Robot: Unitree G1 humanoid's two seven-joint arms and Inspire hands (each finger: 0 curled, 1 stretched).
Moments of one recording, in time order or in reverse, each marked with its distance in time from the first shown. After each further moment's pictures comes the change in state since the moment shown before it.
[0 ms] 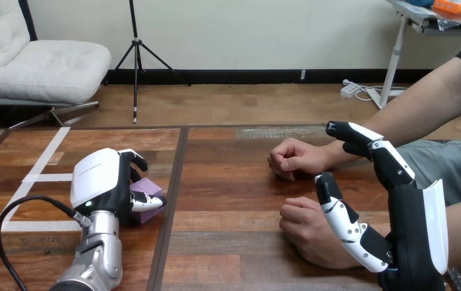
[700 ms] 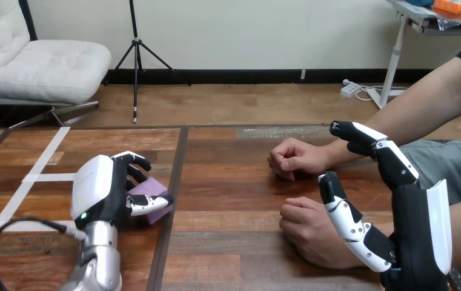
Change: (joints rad) left arm 0.063 -0.001 0.078 0.000 -0.094 -0.211 -0.005; right arm 0.000 0.000 -0.013 0.000 0.000 0.000 0.000
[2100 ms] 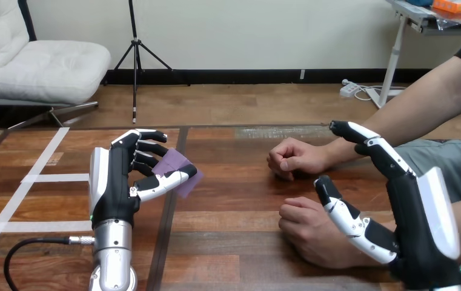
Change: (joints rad) left arm 0.111 -0.088 0.193 -0.176 -0.186 -0.310 -0.138; right arm 0.001 -0.104 -0.065 -0.111 -0.062 0.198 0.125
